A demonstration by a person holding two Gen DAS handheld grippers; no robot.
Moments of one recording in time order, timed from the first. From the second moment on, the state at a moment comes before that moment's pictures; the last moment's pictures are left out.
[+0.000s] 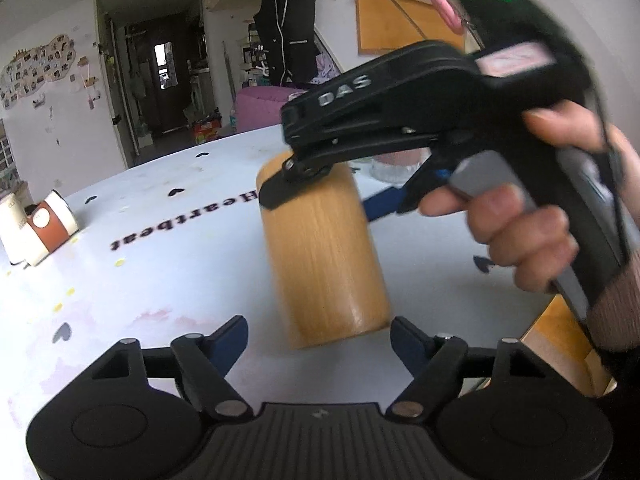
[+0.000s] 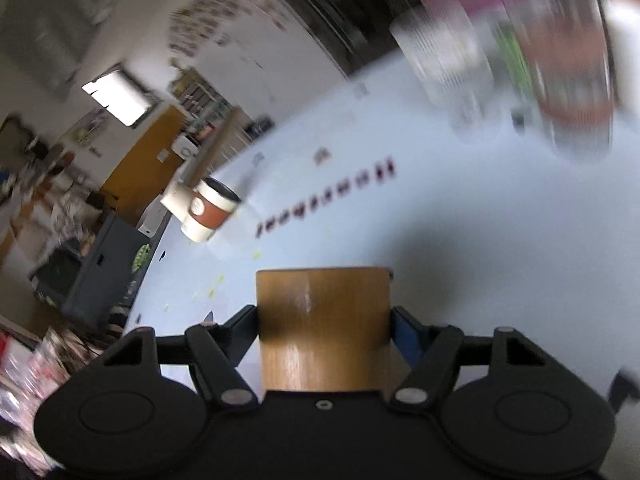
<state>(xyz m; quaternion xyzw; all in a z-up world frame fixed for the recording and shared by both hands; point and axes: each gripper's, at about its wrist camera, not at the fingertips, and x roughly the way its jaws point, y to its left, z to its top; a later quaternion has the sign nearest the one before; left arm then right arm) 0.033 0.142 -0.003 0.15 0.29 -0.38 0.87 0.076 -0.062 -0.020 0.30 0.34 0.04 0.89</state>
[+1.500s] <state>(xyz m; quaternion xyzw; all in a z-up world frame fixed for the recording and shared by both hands) 0.047 0.177 -0.053 0.00 0.29 -0.35 0.89 0.086 -0.074 -0.044 0.00 0.25 -0.03 0.97</state>
